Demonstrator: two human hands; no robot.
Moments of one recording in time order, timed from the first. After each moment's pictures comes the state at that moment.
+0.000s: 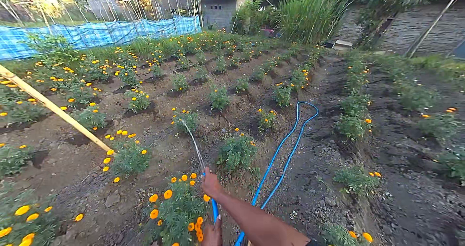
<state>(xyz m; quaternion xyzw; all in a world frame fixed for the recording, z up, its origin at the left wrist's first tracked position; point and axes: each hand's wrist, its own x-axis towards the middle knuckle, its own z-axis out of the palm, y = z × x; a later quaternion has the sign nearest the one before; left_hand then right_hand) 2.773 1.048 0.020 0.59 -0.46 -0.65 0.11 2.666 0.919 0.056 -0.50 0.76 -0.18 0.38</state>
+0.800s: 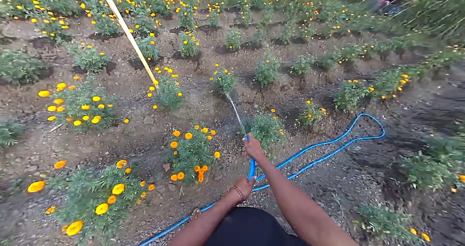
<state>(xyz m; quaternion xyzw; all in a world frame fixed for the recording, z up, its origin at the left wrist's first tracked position) 2.668 1.038 0.046 0.53 -0.56 -0.63 -0.02 2.552 0.918 0.054 -0.55 0.75 -0.10 0.36</state>
